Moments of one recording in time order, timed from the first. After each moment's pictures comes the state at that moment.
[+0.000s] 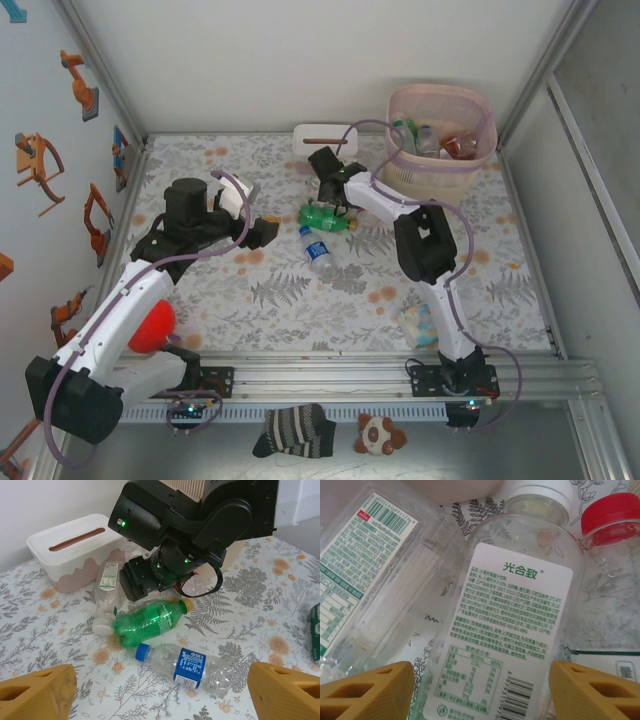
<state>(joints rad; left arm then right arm) -0.42 1.07 0.95 -0.38 0.42 0.16 0.61 2.33 1.95 -0.73 0.36 0.69</state>
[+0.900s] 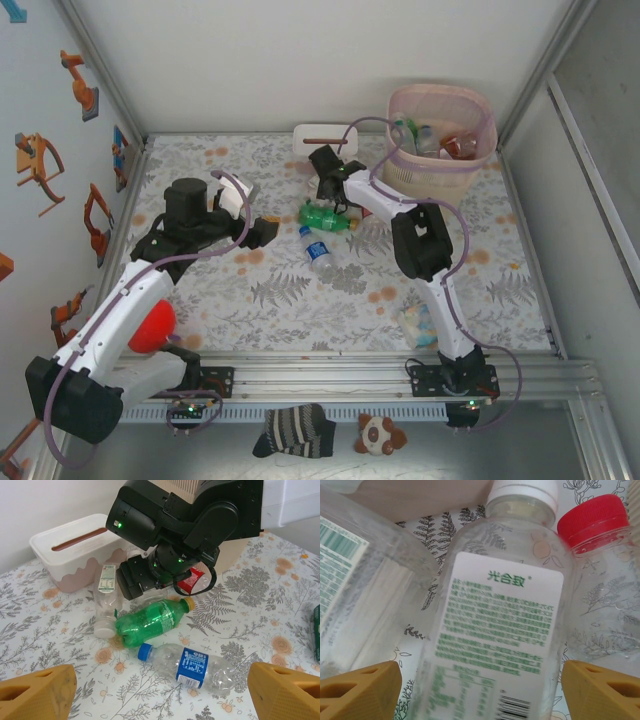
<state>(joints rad) -0.42 1.07 0.95 -0.38 0.41 0.16 0.59 2.37 2.01 -0.75 0.37 0.70</state>
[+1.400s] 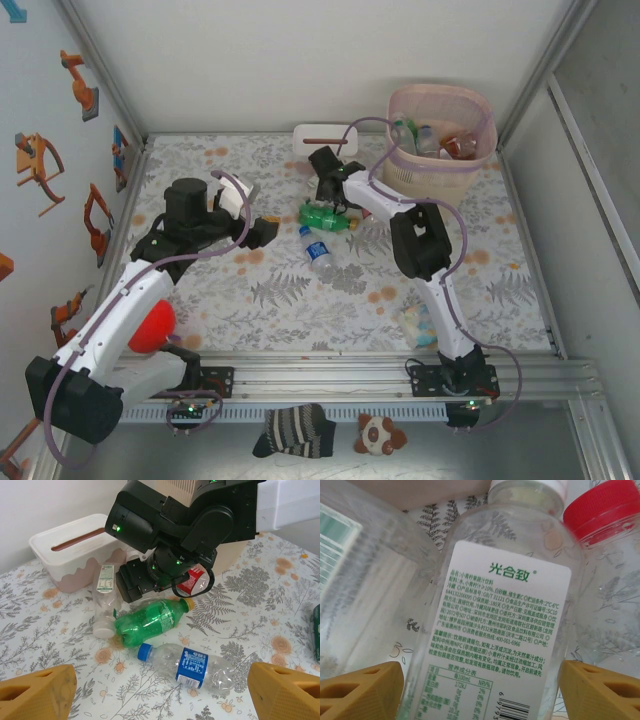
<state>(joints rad) -0.42 1.07 0.95 -0.38 0.41 0.16 0.59 2.39 2.01 -0.75 0.34 0.71</state>
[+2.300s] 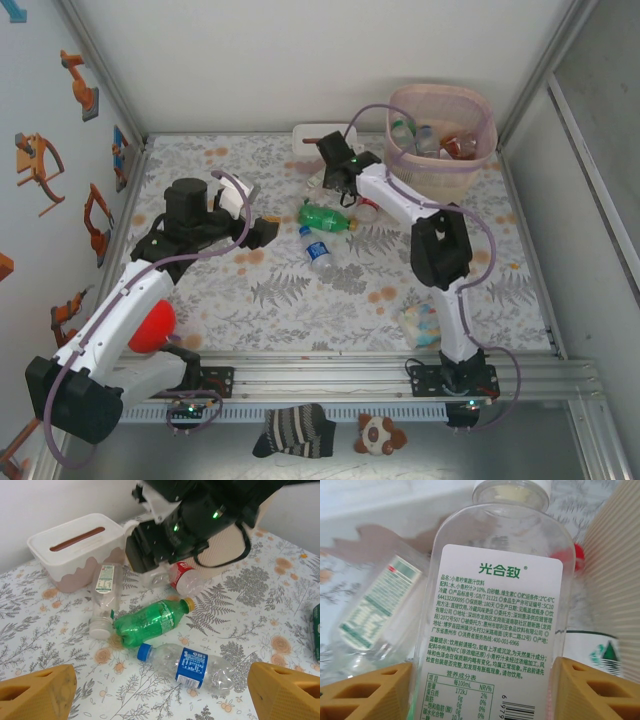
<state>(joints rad) -0.42 1.07 0.95 -0.38 0.42 0.16 0.59 2.17 1.94 -0.76 0.35 0.64</state>
